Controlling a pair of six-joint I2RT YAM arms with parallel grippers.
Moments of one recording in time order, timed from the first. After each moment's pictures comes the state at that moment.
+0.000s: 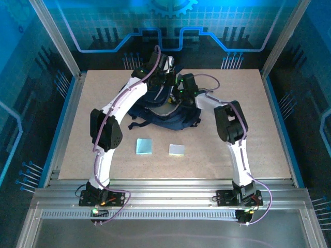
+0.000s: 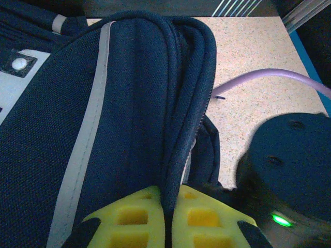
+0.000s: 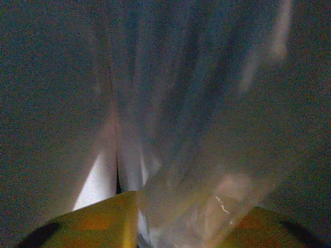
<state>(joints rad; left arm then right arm) -0.45 2.17 2.16 -0.70 0.16 -0.40 0.39 2.28 1.69 -0.06 -0.57 1.13</state>
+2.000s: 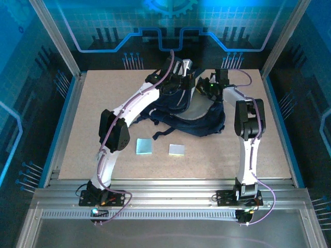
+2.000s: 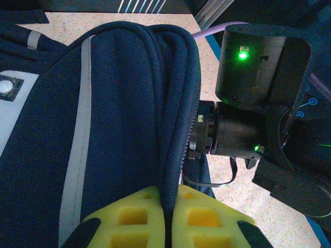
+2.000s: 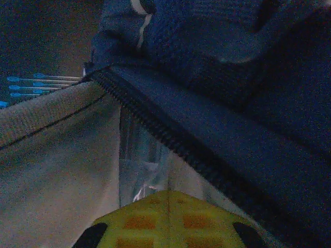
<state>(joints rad) -0.55 2.23 2.19 -0.53 0.29 -0.48 0.09 2.27 1.70 -0.16 -0.56 0.91</state>
